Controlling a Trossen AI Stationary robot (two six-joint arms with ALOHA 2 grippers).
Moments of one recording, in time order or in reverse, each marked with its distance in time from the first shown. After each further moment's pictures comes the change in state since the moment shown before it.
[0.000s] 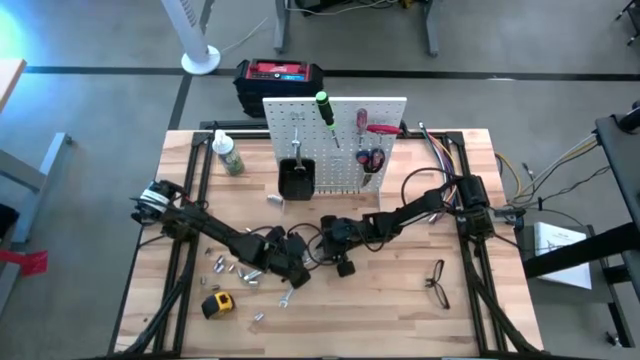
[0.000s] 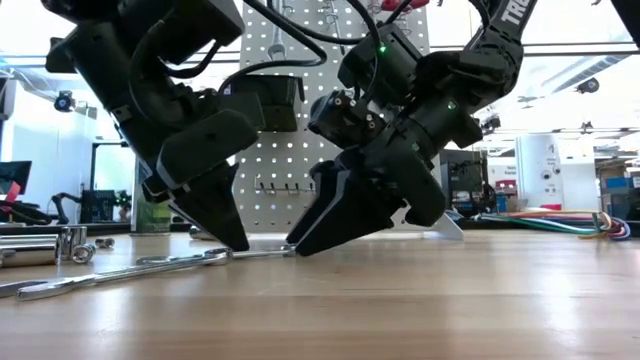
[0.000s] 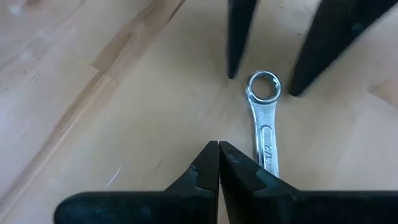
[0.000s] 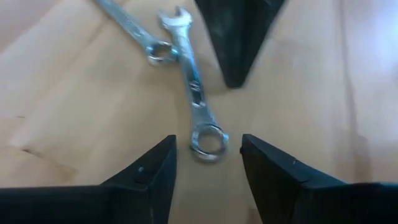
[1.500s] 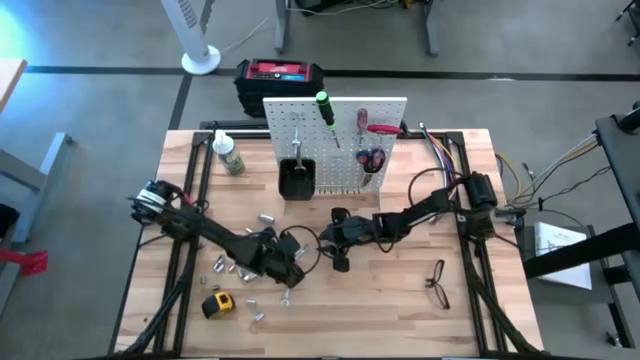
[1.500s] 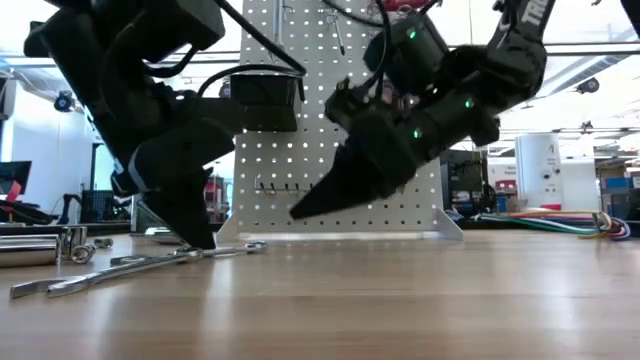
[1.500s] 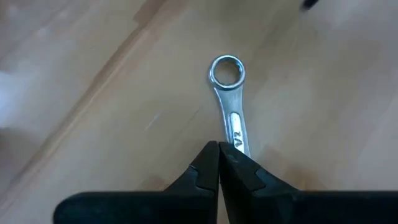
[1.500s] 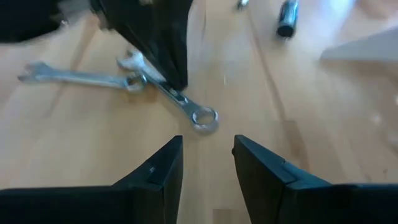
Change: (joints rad) left arm -0.029 -0.006 0.009 -0.149 -0.004 -0.129; right arm 0.008 -0.048 -0.109 0.207 0.173 0.298
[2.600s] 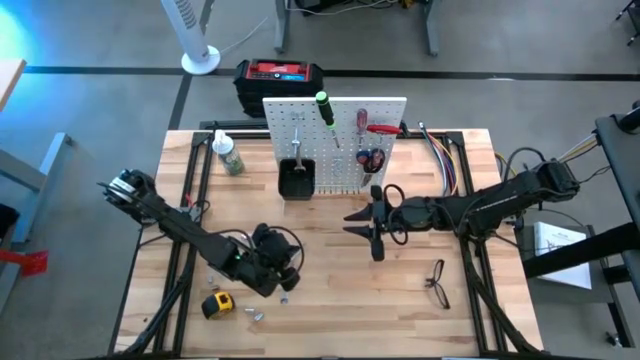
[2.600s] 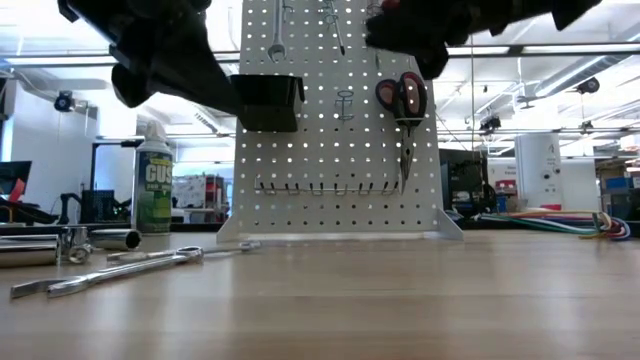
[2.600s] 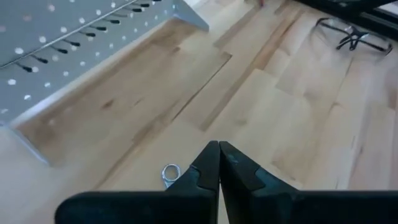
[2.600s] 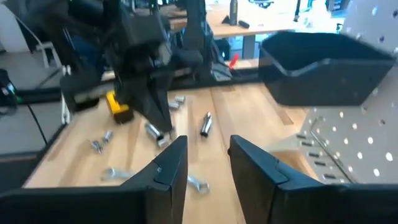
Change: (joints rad) left arm -0.139 -0.268 0.037 -0.004 -0.328 0.023; right arm 0.080 -0.691 -0.189 -0.211 0.176 0.052
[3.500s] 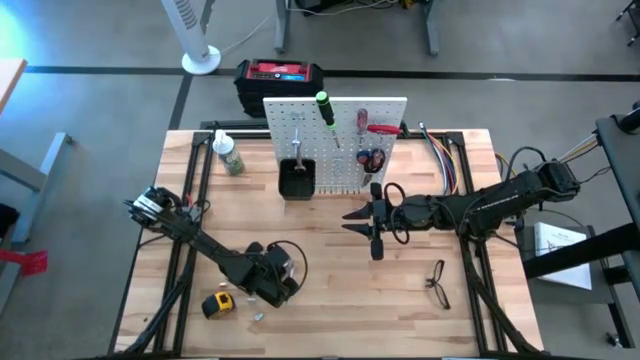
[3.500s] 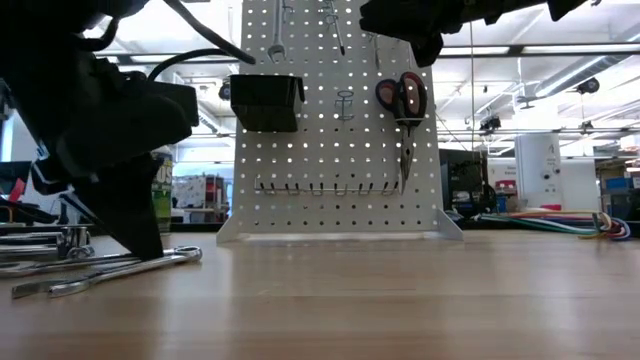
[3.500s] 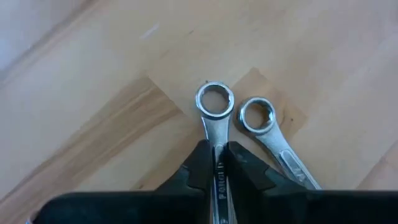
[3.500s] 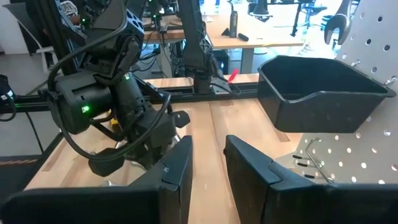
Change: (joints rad) left arm -0.003 0.318 0.008 -0.196 0.316 -0.376; right arm 0.003 -0.010 0.044 -0.007 0.007 -0.045
